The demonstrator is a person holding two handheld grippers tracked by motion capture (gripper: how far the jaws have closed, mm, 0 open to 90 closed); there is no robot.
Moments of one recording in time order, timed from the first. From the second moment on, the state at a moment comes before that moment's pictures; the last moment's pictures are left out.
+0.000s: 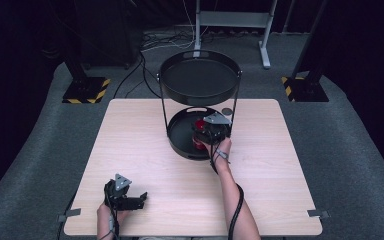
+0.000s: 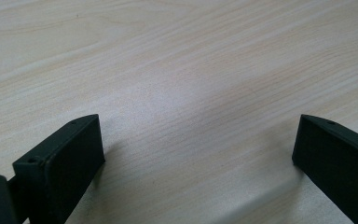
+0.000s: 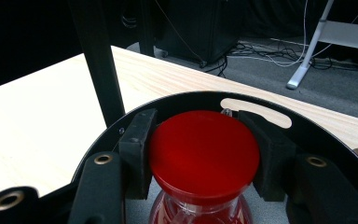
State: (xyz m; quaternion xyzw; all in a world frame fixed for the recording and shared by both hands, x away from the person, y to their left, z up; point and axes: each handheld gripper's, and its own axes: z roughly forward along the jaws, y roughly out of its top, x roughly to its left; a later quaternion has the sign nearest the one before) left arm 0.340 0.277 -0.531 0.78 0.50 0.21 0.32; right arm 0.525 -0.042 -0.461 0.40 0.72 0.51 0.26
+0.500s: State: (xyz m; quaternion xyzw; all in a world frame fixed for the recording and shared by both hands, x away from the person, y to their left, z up) left arm 0.340 0.277 -0.531 0.78 0.50 0.21 0.32; right arm 0.532 -0.042 -0.469 0.41 0.72 0.51 0.25
